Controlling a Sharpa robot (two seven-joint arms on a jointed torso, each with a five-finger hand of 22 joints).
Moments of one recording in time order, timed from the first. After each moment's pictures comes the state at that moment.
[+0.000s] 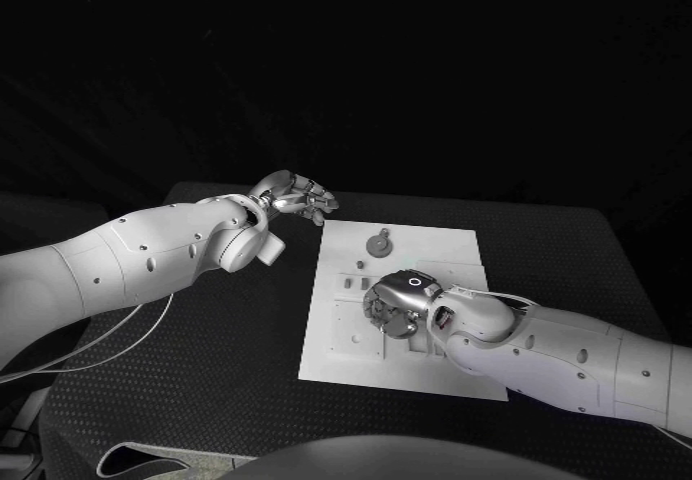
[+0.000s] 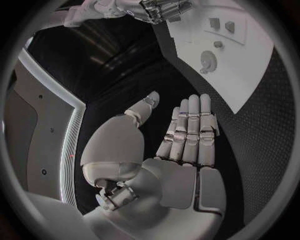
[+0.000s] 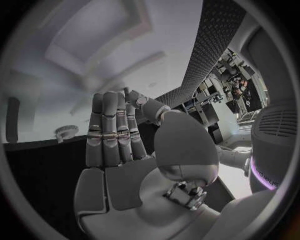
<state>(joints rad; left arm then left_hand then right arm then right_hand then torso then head) 1.21 -0.70 -0.09 1.19 -0.50 -0.23 0.19 1.02 -0.09 0.50 -0.24 0.05 0.78 0.19 0.25 0.53 1.10 0.15 0.07 0.30 0.91 0.08 0.64 0.53 0.05 0.99 -0.01 0.13 1.02 1.03 -0.55 -0.19 1.36 -1.72 -0.34 -0.04 1.19 -0.09 0.73 -0.29 0.08 1.03 0.11 0.33 0.57 1.33 0.06 0.12 0.25 1.26 -0.04 0.69 0.84 0.25 1.09 0.11 0.28 1.31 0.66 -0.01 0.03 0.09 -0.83</state>
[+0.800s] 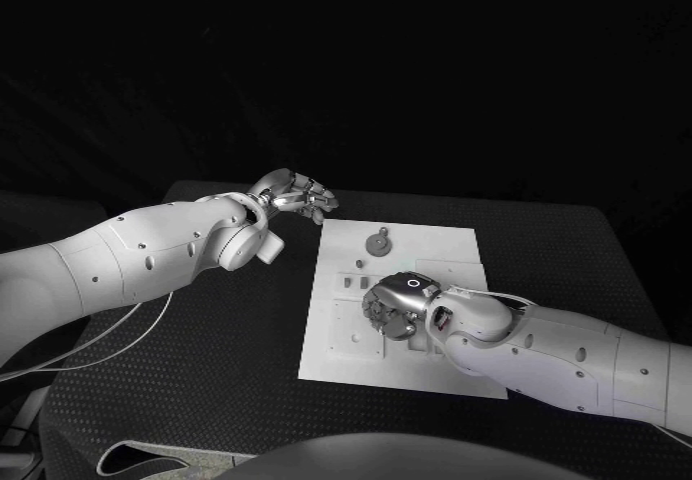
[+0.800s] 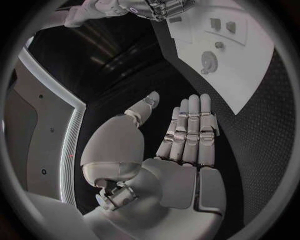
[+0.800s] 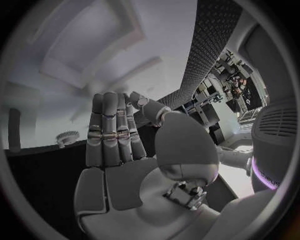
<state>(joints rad) 1.21 -0.70 -0.09 1.19 -0.50 -0.22 0.19 1.02 -0.09 0.50 -0.24 0.05 0.78 0.19 0.25 0.53 1.10 0.15 0.07 0.29 0.92 0.09 0.63 0.53 0.04 0.99 -0.01 0.13 1.02 1.03 -0.55 -0.21 1.36 -1.70 -0.33 -0.05 1.15 -0.11 0.72 -0.28 0.08 0.95 0.15 0.28 0.56 1.26 0.09 0.07 0.25 1.23 -0.02 0.69 0.84 0.25 1.07 0.12 0.28 1.31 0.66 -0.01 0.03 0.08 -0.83</state>
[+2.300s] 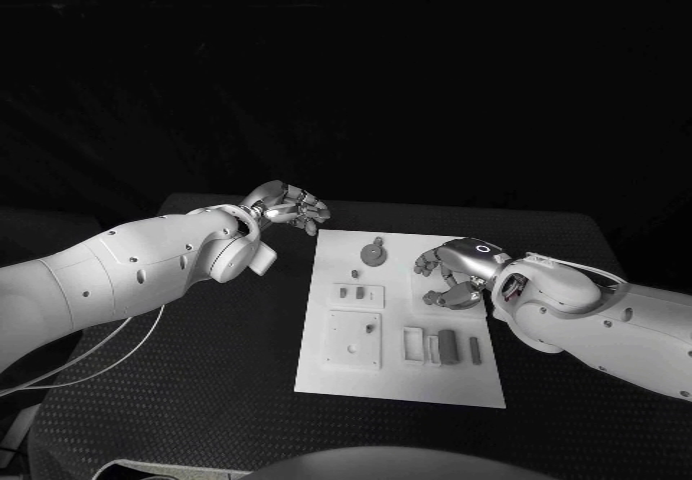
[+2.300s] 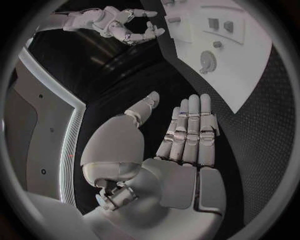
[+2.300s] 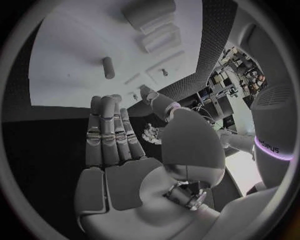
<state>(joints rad) 1.21 -0.71 -0.09 1.18 -0.50 -0.21 0.19 1.02 -0.09 0.50 -0.24 0.05 0.78 0.19 0.25 0.53 1.10 0.15 0.07 0.29 0.92 0.09 0.63 0.54 0.04 0.99 -0.01 0.13 1.02 1.17 -0.81 -0.19 1.49 -1.62 -0.34 -0.06 1.10 -0.27 0.68 -0.17 0.08 0.79 0.13 0.23 0.50 1.02 0.16 0.07 0.22 1.13 0.04 0.82 0.85 0.24 0.99 0.13 0.37 1.31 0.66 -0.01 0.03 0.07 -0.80</state>
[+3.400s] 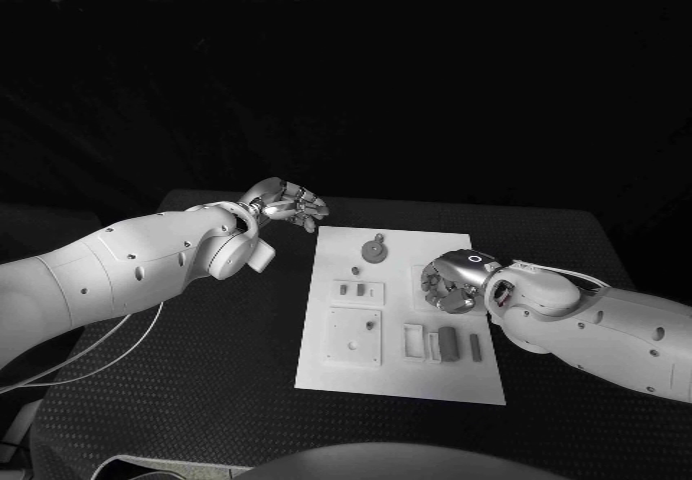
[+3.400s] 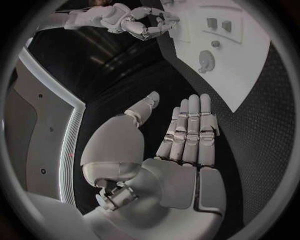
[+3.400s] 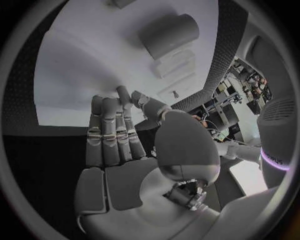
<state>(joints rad) 1.21 -0.71 -0.09 1.18 -0.49 -0.21 0.19 1.02 -0.09 0.50 -0.24 0.05 0.78 0.19 0.25 0.53 1.10 0.15 0.07 0.29 0.92 0.09 0.63 0.55 0.05 0.99 -0.01 0.13 1.02 1.12 -0.74 -0.19 1.36 -1.66 -0.28 -0.07 1.16 -0.15 0.69 -0.24 0.08 0.92 0.15 0.31 0.54 1.16 0.09 0.14 0.27 1.20 -0.01 0.89 0.81 0.26 1.03 0.10 0.45 1.31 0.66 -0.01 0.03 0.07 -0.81</state>
